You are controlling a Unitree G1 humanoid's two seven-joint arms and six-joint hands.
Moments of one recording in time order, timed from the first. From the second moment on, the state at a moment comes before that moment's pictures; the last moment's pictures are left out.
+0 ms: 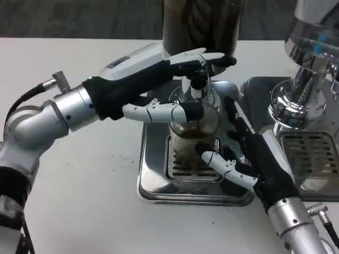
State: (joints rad) left arm -0.79 0.47 -0.24 1.00 0.08 -1.10 -0.60; right arm -0.04 -0.12 0.15 0.27 -0.21 -0.32 0.00
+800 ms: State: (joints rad) left arm -0.79 0.45 -0.18 1.00 0.01 -1.04 -0.69; right arm -0.06 -0.10 0.15 0.28 -0.21 -0.32 0.00
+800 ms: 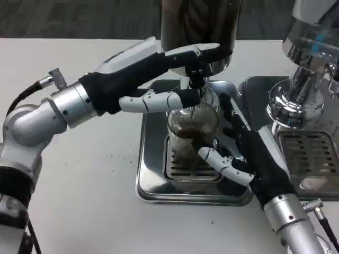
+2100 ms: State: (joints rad) left arm -0.79 0.36 0.08 0.87 -0.32 -0.79 -0.98; right arm -0.06 -0.09 0.15 0.31 -0.21 -0.32 0.00
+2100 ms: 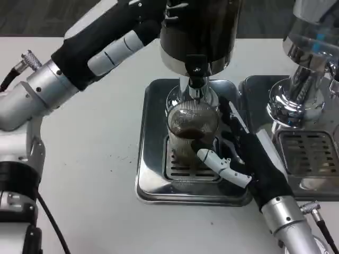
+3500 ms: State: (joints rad) left arm -0.48 0.40 0.21 0.96 -0.18 -0.71 -0.73; right arm -0.08 -0.11 0.16 0.31 -0.26 -0.35 -0.01
